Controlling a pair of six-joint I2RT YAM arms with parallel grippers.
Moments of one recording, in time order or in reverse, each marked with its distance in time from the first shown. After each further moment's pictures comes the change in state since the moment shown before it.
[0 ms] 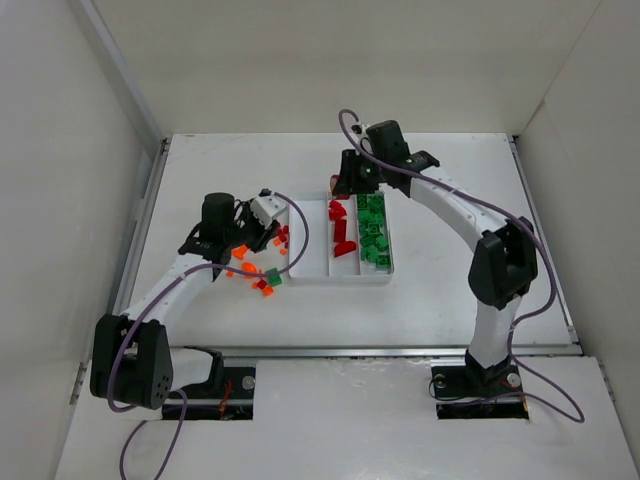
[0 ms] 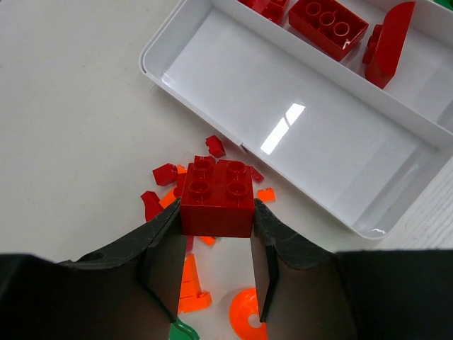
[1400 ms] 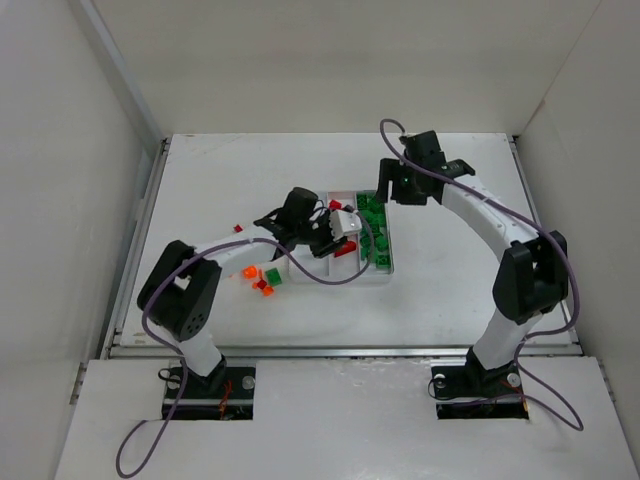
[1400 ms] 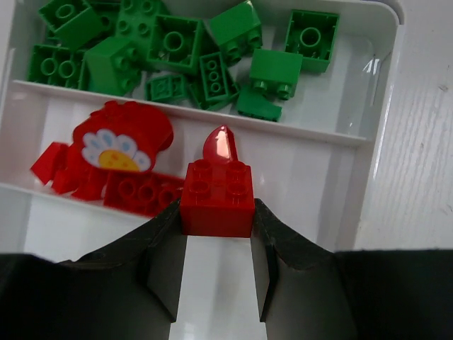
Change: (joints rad) left arm -0.380 0.422 0.268 0.021 0.032 0.084; right arm -0.143 -0.161 -0.198 -0.118 0.244 -0.015
